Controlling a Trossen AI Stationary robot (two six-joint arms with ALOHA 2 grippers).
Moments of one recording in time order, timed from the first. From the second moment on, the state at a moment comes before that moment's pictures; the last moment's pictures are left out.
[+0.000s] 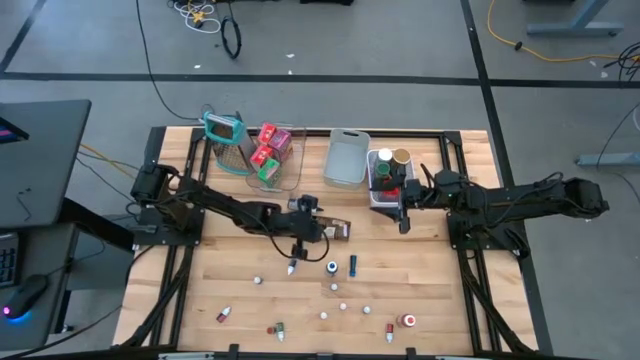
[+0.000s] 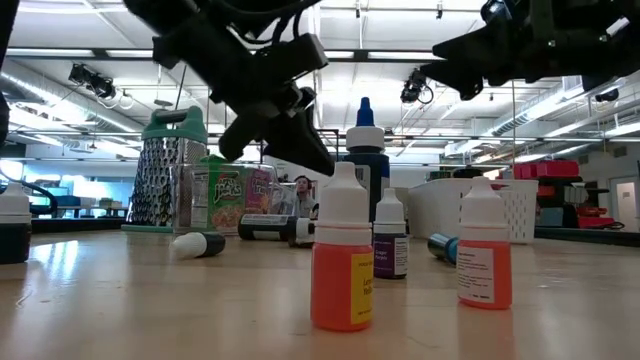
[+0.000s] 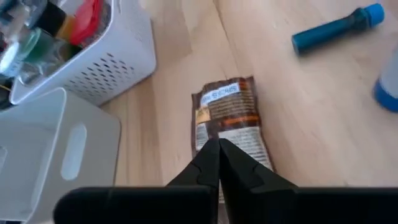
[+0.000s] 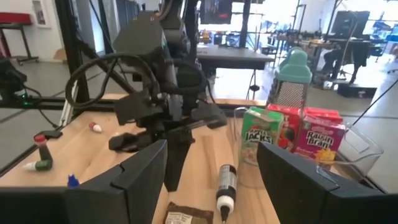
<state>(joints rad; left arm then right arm) -0.14 1.73 0.94 0.09 -0.33 0.38 -0.11 0.90 0.32 0.53 -0.13 -0.06</state>
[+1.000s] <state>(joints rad) -0.13 1.84 0.96 -0.08 -0.19 0.35 -0.11 0.90 0.32 0.53 -0.13 -0.09</state>
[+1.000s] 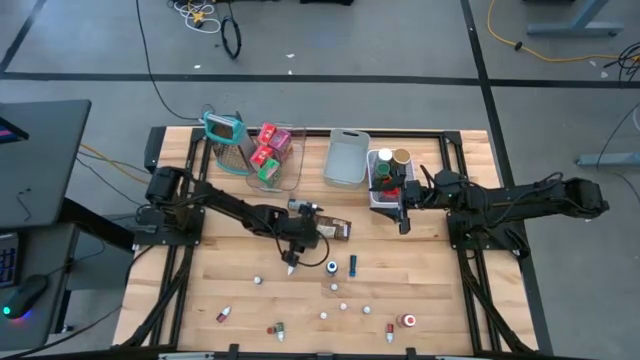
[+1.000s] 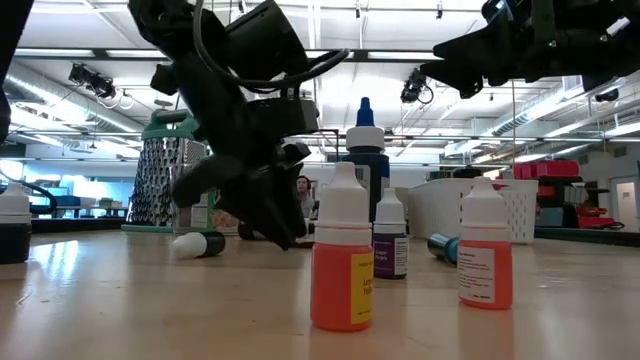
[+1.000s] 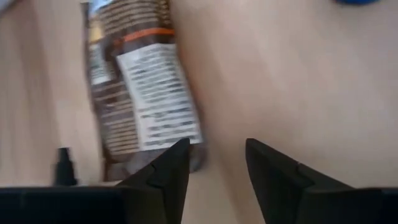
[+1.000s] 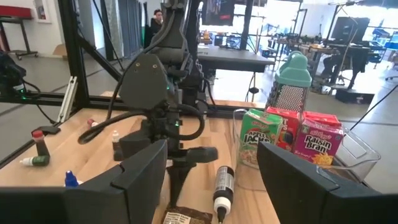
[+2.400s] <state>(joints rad) -0.11 1.82 1.28 -0.12 -0.51 0.74 -0.11 1.05 0.38 0.52 -0.11 -0.14</state>
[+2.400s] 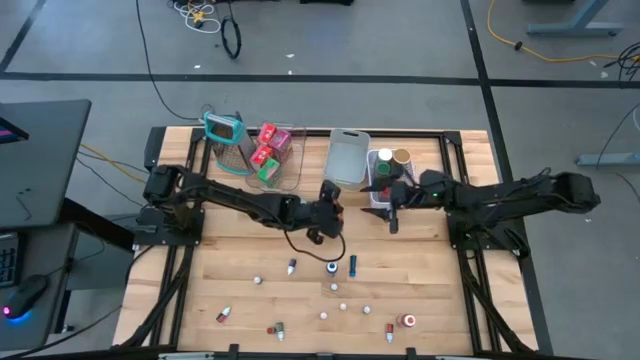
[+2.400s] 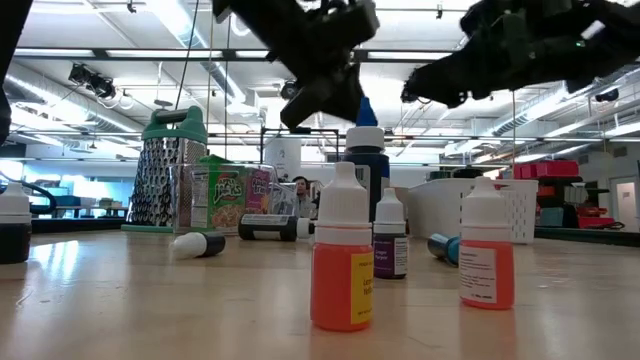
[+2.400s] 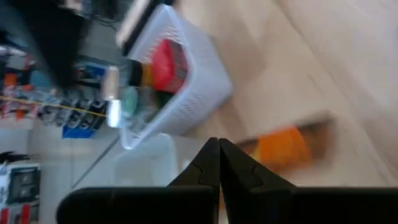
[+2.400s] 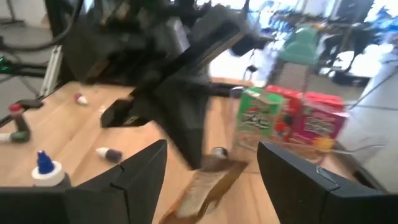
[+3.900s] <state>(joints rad) -0.16 1.41 1.30 -0.50 -0.89 0.23 -0.12 1.76 0.80 0.47 -0.17 -0.11</state>
